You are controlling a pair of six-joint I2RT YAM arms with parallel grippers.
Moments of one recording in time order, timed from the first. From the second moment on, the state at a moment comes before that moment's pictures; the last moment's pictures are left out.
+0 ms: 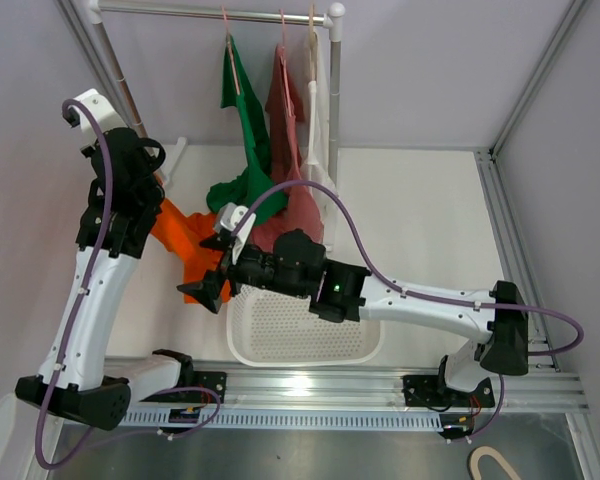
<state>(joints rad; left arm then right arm) -0.22 1.14 1.49 -0.41 -0.82 -0.19 1.30 1.59 1.46 0.21 -0.03 0.09</state>
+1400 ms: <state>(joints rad) -0.22 1.41 1.69 -0.30 -0.86 -0.10 1.42 1.42 1.13 0.19 0.33 0.18</state>
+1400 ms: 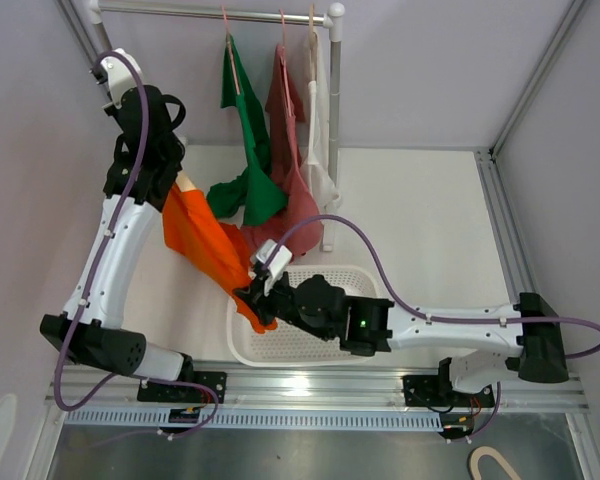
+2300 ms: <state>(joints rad) -0.22 1.38 1.88 -0.67 -0.59 -0.32 1.27 1.53 1.23 0.21 0.22 0.28</state>
